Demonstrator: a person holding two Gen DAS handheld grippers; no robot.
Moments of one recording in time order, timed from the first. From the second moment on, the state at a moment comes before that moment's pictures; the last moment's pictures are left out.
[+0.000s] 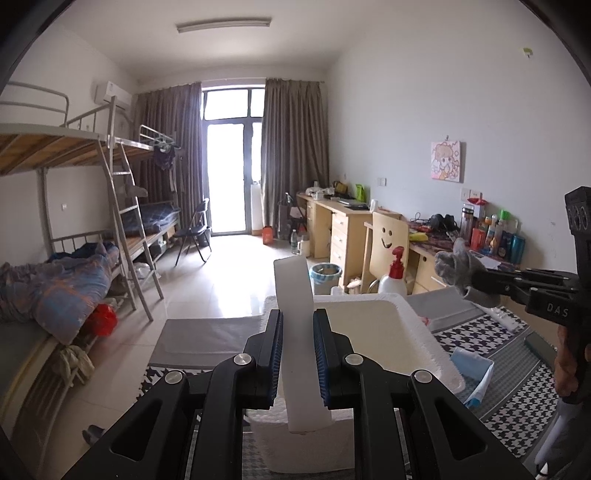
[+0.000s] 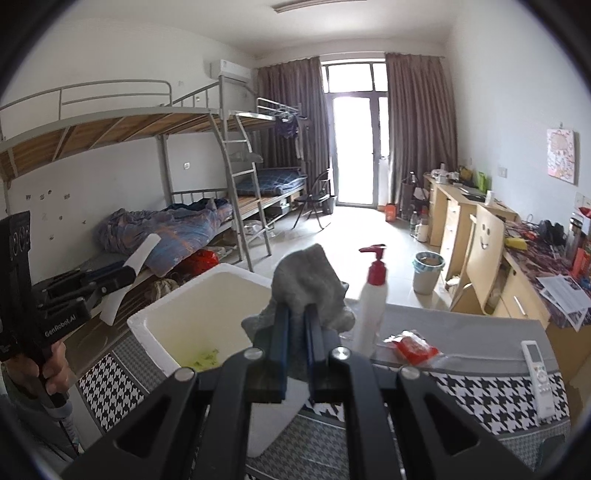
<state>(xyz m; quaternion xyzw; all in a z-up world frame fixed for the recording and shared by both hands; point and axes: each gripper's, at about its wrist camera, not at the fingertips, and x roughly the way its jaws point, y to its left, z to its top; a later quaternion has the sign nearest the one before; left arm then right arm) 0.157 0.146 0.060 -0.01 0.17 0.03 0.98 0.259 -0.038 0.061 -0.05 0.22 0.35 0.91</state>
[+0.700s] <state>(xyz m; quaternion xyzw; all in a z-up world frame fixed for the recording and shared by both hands) 0.135 0.184 0.057 -0.03 0.17 0.08 0.98 0.255 0.010 0.056 -0.07 0.24 0.40 0.88</state>
